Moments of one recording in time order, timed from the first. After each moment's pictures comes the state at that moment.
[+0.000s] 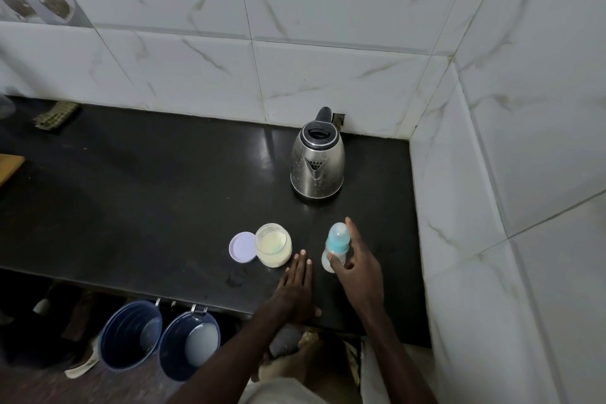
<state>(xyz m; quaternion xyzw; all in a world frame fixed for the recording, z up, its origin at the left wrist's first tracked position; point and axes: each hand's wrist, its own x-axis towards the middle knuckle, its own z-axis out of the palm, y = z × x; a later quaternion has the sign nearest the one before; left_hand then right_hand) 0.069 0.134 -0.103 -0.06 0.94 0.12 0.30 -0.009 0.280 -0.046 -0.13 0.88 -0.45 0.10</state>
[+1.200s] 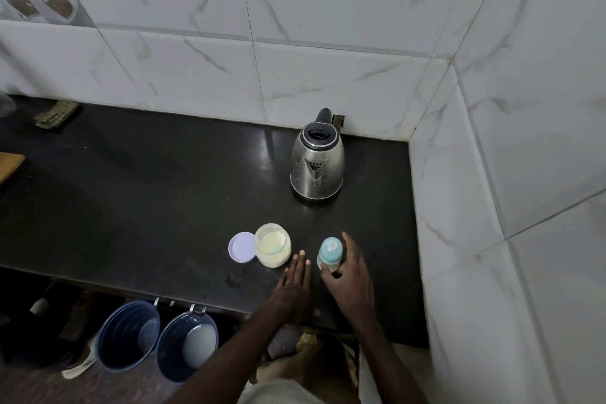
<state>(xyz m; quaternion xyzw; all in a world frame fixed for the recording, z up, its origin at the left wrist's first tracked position) 0.071 0.134 -0.106 -0.06 0.95 0.12 0.28 0.003 0.274 -0.076 -0.11 0.90 -0.40 0.12</state>
